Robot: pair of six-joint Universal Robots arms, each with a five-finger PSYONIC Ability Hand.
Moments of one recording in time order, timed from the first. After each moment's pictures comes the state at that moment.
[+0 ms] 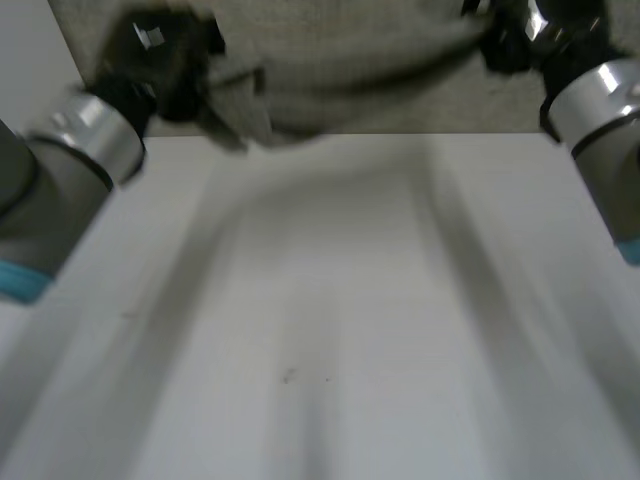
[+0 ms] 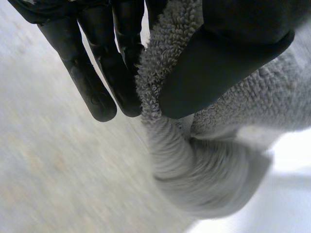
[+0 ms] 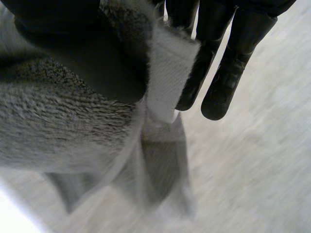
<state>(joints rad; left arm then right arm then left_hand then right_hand) 4.33 -1.78 -1.29 3.31 -1.37 3.35 1.87 -1.31 1.30 -0.44 1.31 3.07 1.12 1.22 1.22 1.22 0.98 1.39 1.21 1.21 1.22 1.03</state>
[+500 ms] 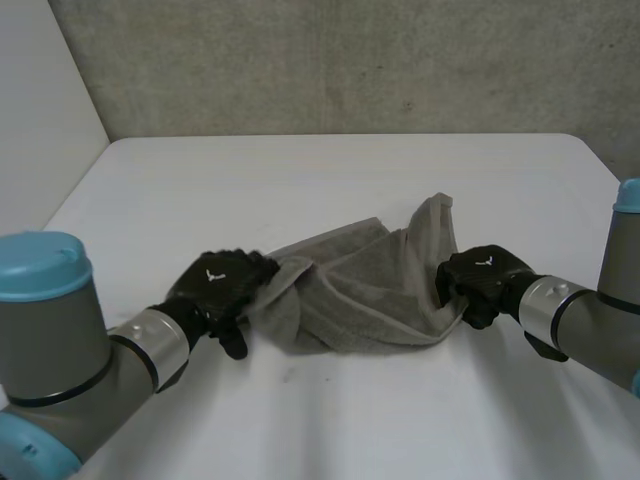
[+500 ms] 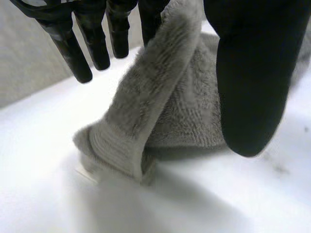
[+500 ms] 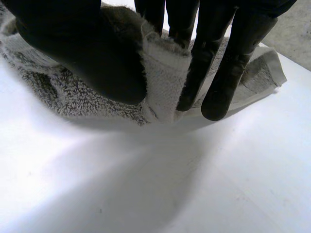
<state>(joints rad) 4.29 -1.86 -1.81 3.29 -1.33 3.34 1.80 -1.13 1.59 0.11 1.19 2.68 0.30 0.30 0.30 0.30 0.13 1.38 1.21 1.21 1.22 1.03</state>
